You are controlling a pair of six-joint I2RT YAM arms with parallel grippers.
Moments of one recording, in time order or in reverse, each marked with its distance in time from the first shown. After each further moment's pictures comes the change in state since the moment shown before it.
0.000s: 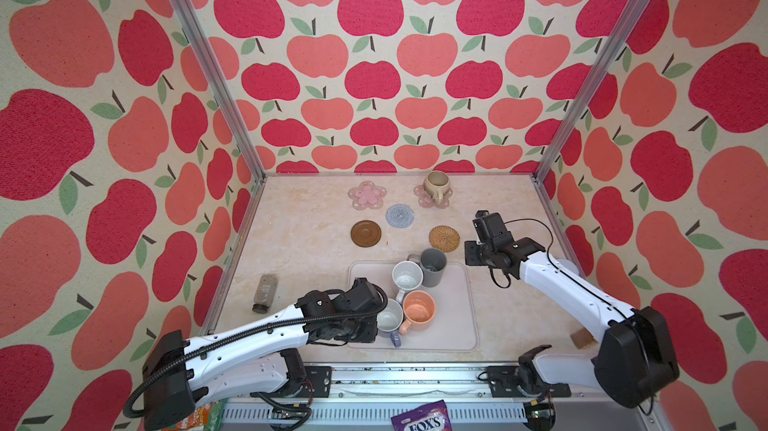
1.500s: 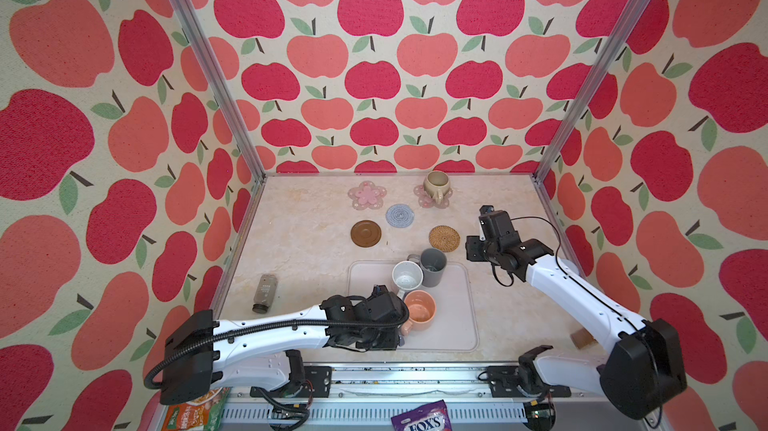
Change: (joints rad) left arm -0.148 0.137 0.039 0.172 0.022 -0.174; right arm -0.012 -0.056 0.002 0.035 -0.019 0.000
